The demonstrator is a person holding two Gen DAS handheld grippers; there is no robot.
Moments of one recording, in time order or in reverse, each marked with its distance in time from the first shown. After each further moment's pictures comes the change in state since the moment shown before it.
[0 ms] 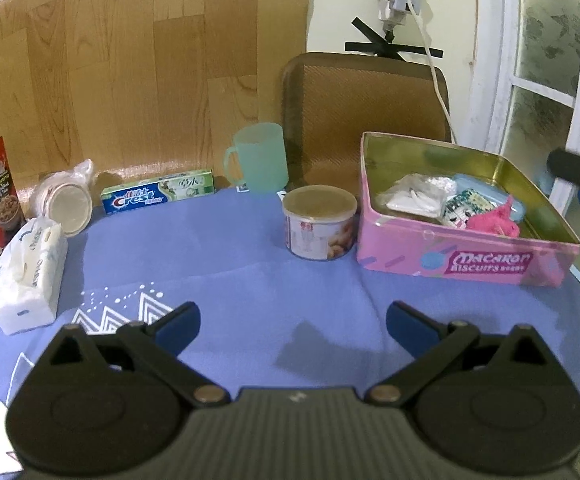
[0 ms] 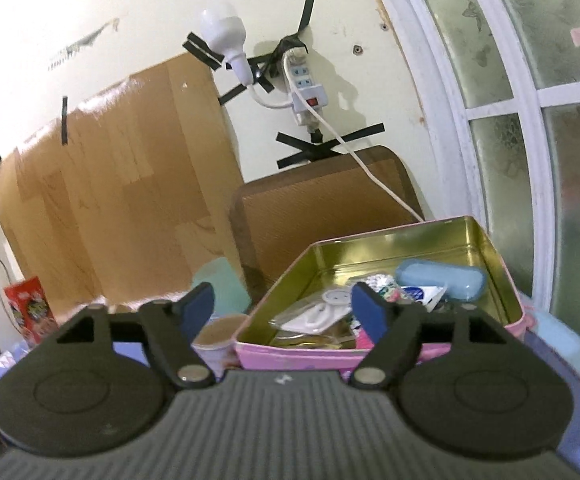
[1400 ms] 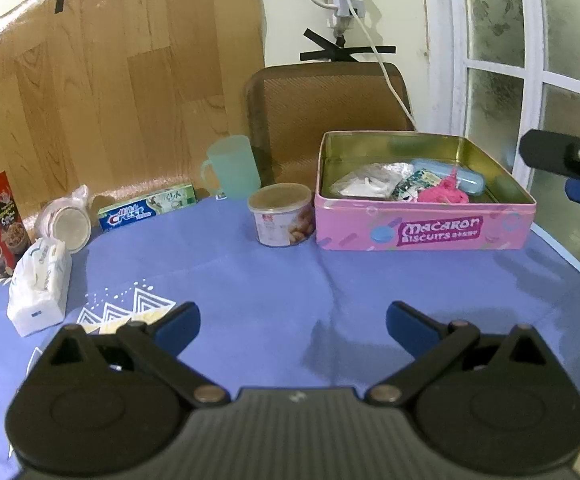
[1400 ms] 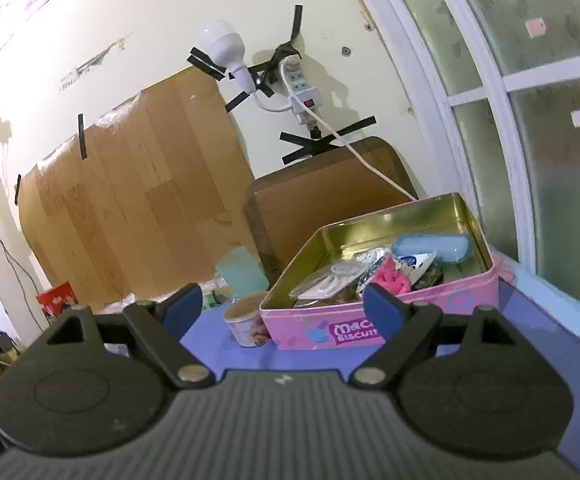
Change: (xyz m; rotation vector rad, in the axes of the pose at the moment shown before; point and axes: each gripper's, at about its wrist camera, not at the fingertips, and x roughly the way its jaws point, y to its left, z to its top) left arm -0.049 -0.042 -0.029 0.113 -0.037 -0.002; right arm -0.061 0.007 -0.013 0.054 0.013 0.012
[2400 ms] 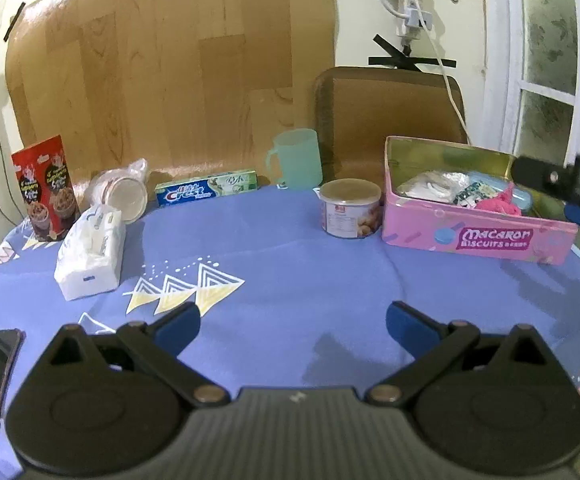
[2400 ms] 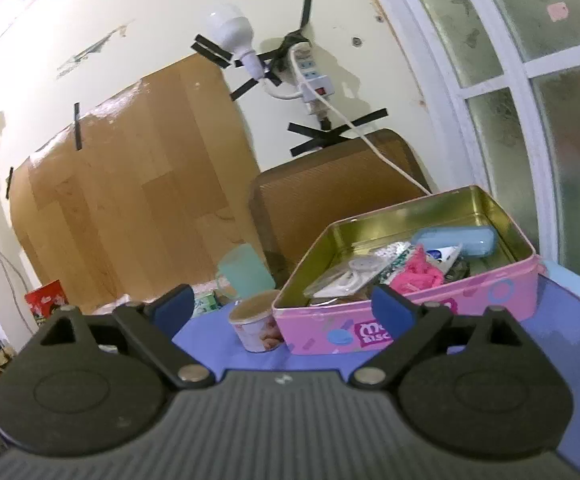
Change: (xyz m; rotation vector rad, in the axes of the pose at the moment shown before) left arm -0.015 0.052 -0.018 -0.121 -0.008 0.091; right arm 0.041 0.016 -0.019 -0.005 -0.016 0.003
